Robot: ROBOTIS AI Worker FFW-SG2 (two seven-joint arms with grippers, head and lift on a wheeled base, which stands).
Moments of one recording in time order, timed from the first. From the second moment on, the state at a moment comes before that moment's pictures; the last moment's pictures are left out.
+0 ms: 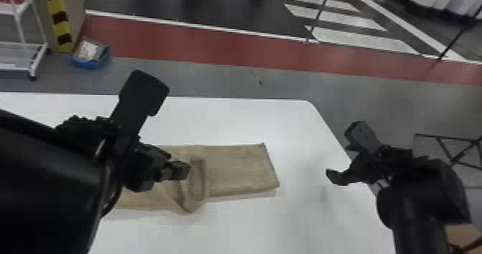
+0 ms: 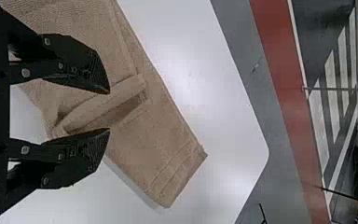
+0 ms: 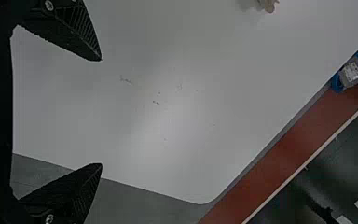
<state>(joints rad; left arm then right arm) -0.22 0.00 -0.51 -2.20 -0.33 1.57 -0.62 -0.07 -0.28 -0.47 -1.58 0.89 0.33 1.04</state>
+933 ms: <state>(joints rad) -0.09 0.00 -0.03 -2.22 -0.22 1.57 -0.75 -0.10 -0.15 -0.19 -2.06 0.68 1.42 1.14</state>
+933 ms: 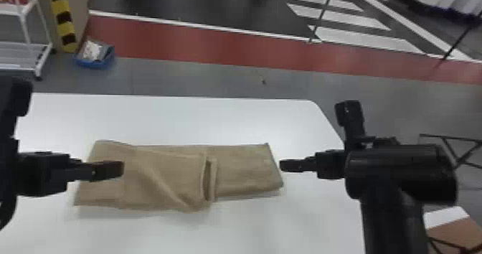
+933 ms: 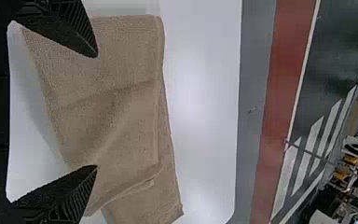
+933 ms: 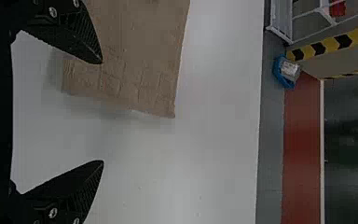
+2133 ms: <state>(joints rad) 0.08 0.06 0.11 -2.30 -0.17 1.54 -0.80 -0.08 0.00 0.09 -2.12 0.64 1.56 0.94</state>
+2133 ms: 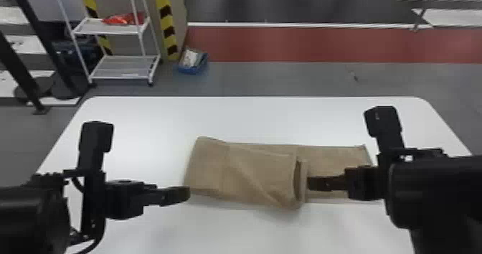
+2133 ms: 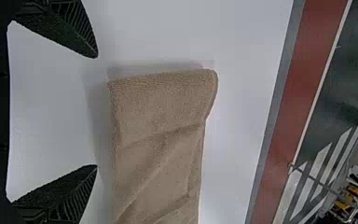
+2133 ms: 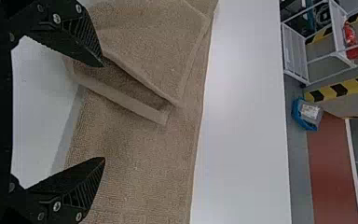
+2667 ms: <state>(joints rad) 0.10 0.06 0.12 -2.29 -0.17 1.53 -0.81 -0.09 0.00 0.12 -2.06 0.61 1.56 0.89</state>
